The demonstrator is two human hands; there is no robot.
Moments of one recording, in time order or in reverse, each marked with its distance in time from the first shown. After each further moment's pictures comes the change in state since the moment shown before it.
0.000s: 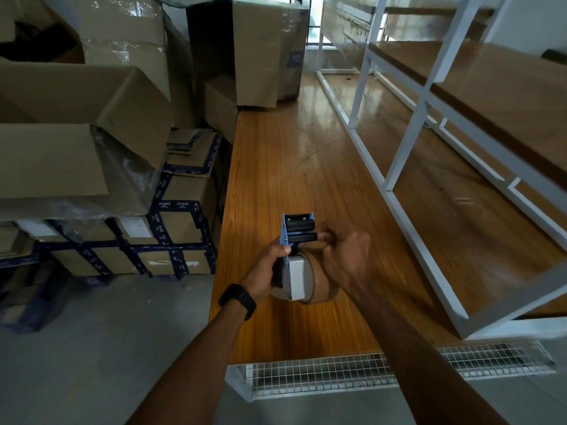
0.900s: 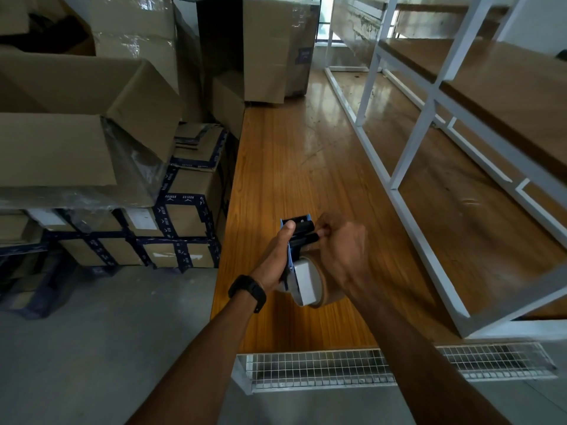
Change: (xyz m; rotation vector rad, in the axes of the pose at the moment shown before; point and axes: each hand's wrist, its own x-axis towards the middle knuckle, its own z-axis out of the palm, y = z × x) left_hand -0.007 0.020 0.021 0.029 0.053 -0.046; right_hand 0.002 -0.019 0.002 -0.096 -0.091 0.079
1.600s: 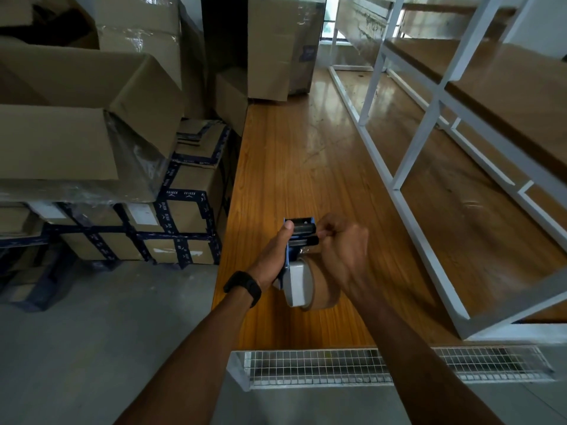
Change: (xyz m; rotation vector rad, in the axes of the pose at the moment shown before) left_hand 0.000 -0.003 -0.010 0.055 -0.020 -0.045; right_hand -0.004 -0.002 0.000 0.126 0.047 -0.013
